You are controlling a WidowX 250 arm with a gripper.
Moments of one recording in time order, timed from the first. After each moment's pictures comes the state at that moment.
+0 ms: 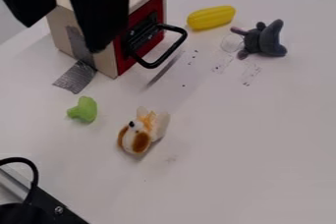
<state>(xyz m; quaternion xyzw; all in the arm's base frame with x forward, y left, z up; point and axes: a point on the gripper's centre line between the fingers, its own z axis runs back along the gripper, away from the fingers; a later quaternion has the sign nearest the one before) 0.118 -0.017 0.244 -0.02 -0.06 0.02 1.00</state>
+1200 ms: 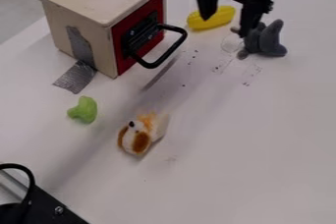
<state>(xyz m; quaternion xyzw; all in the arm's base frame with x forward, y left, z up) 0.360 -0.023 0.109 0.00 -0.08 -0.06 1.00</state>
